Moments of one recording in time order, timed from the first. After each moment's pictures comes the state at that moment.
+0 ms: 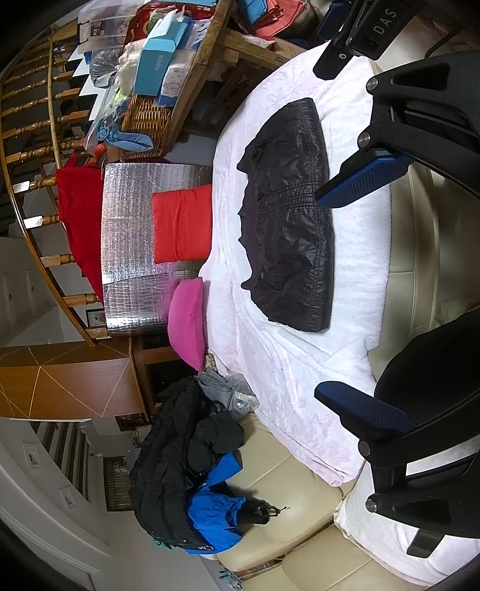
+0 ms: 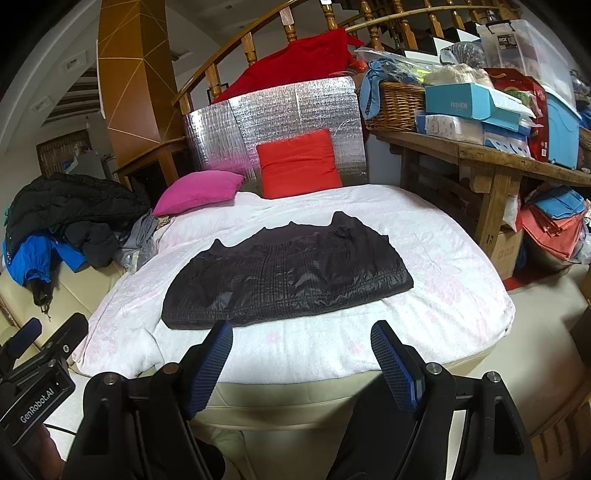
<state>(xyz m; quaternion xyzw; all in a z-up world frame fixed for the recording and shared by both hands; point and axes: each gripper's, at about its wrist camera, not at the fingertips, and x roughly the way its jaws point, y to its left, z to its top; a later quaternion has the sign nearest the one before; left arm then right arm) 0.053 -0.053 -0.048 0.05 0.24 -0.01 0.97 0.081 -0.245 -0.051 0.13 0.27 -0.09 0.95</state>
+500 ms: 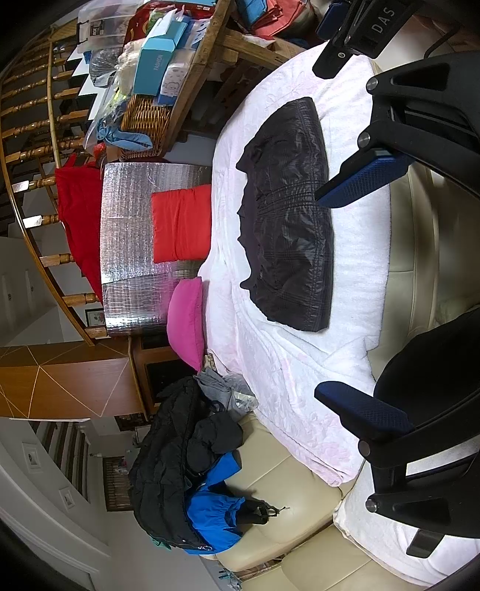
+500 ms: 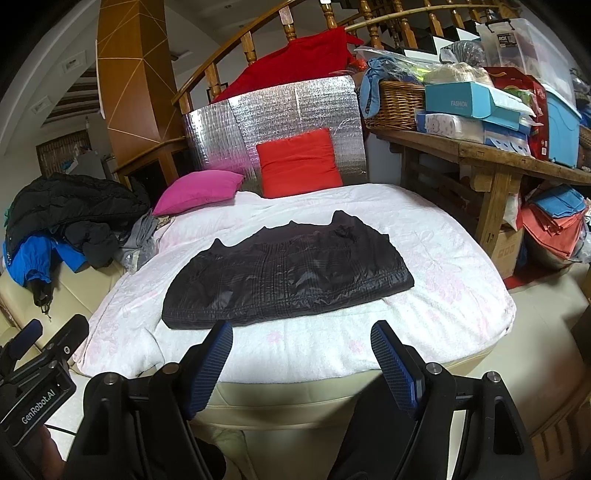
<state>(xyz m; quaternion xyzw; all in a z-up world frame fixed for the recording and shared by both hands) 0.054 -0.052 -0.049 0.05 0.25 -0.01 0.97 0.081 -0.244 -0.052 0.13 0.27 -0.09 0.95</state>
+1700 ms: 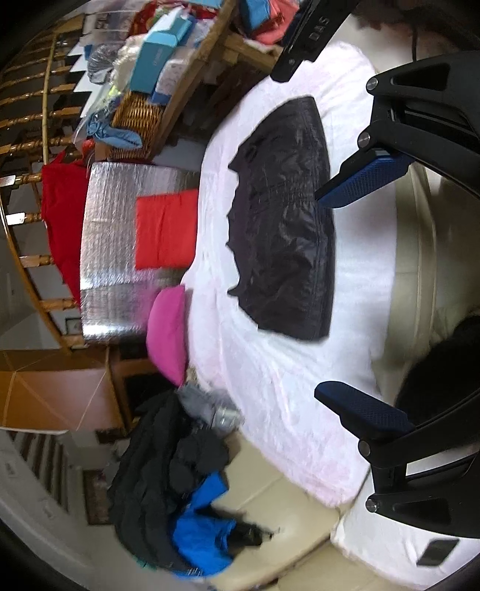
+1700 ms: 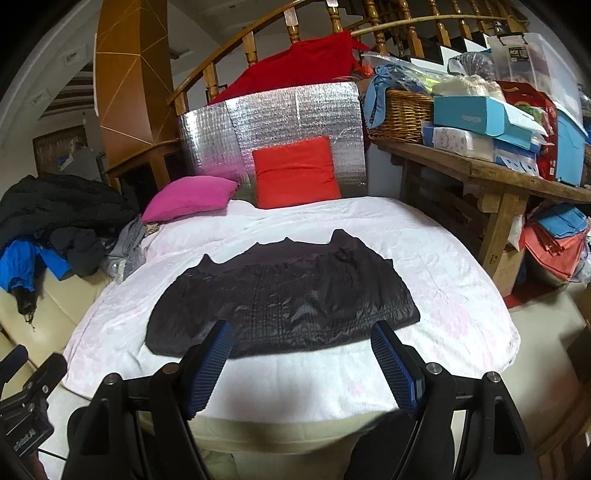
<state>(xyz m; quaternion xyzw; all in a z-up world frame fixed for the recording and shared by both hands) 0.120 -0.033 -0.056 0.02 0.29 -0.05 0.95 0.158 -0.260 -0.043 0.11 0.27 -0.11 0.95</state>
